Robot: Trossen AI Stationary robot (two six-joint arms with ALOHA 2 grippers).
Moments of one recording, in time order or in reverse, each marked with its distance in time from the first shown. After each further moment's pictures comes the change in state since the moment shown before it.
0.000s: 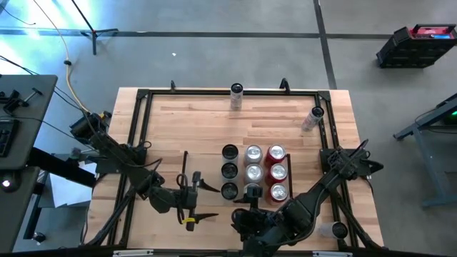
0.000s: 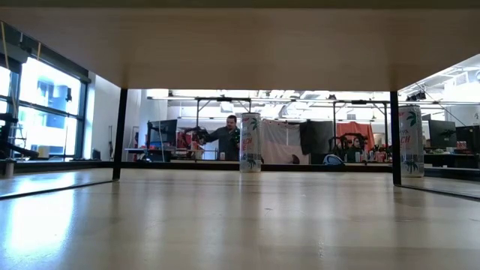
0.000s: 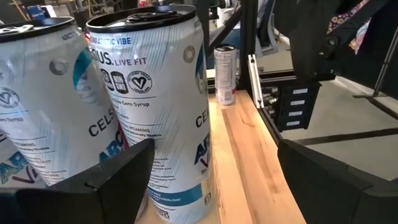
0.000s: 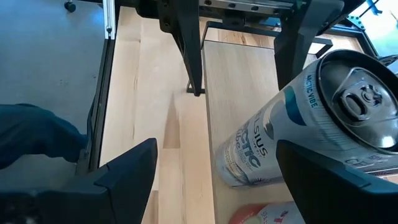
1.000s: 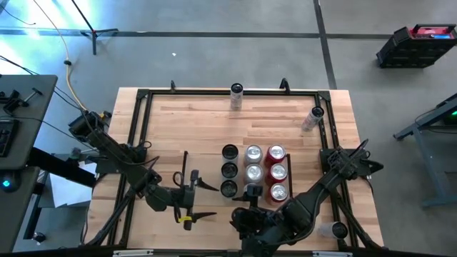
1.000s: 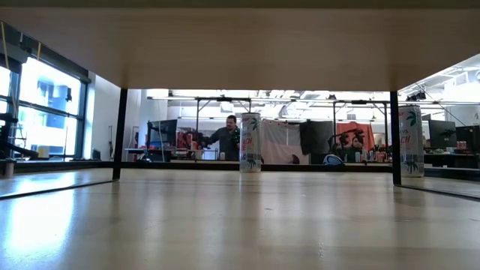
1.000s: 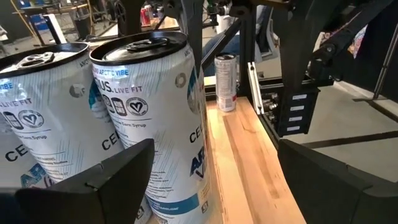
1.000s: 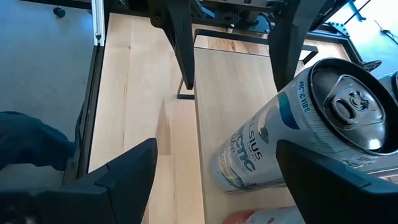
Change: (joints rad) left arm -0.011 -0.037 0.000 -0.010 -0.007 0.027; right arm -0.004 0.000 0.000 0.004 0.045 -0.006
